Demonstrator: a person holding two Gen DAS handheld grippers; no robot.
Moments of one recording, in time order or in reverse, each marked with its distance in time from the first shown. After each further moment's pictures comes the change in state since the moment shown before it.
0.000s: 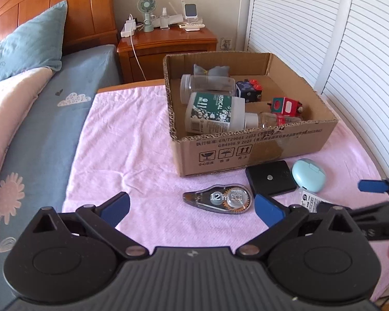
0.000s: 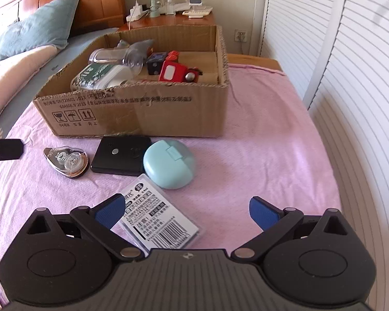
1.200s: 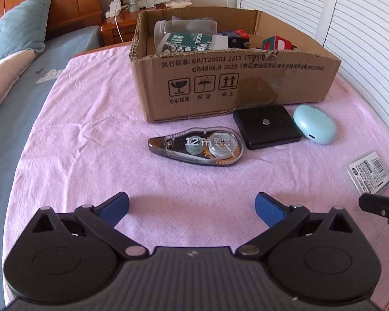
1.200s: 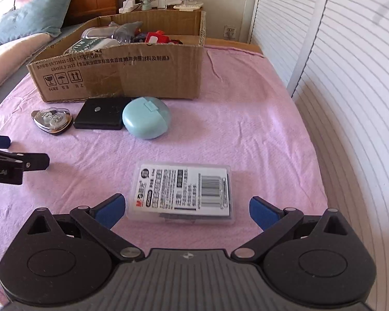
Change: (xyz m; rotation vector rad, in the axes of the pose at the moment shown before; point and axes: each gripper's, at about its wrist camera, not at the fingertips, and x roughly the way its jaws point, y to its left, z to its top) left arm 0.067 -0.026 -0.060 0.014 0.032 -0.039; right arm -0.016 -0.023 -0.060 -0.022 0.009 -0.067
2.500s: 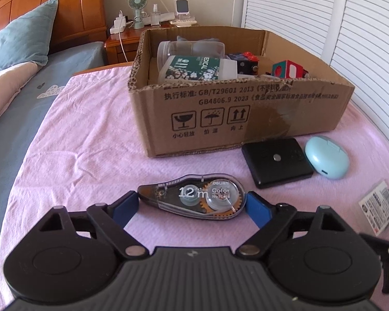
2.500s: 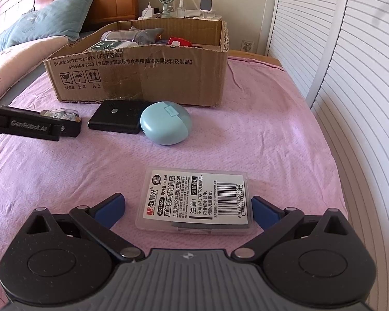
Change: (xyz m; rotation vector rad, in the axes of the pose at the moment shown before) left arm 0.013 0.005 0.015 -0.014 -0.088 0.013; right arm 0.011 0.012 -0.002 -0.065 -0.084 0.057
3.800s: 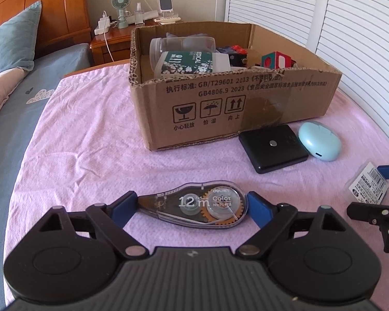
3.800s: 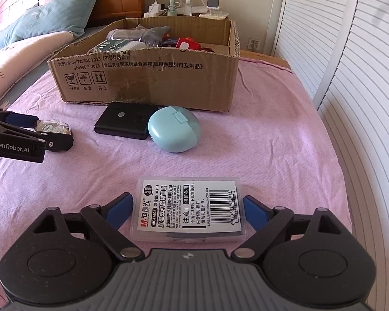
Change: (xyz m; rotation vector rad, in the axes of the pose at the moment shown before) left arm -0.002 0.010 0.001 0.068 0.025 -0.060; right arm 0.002 0.003 0.014 -0.016 0.032 0.024
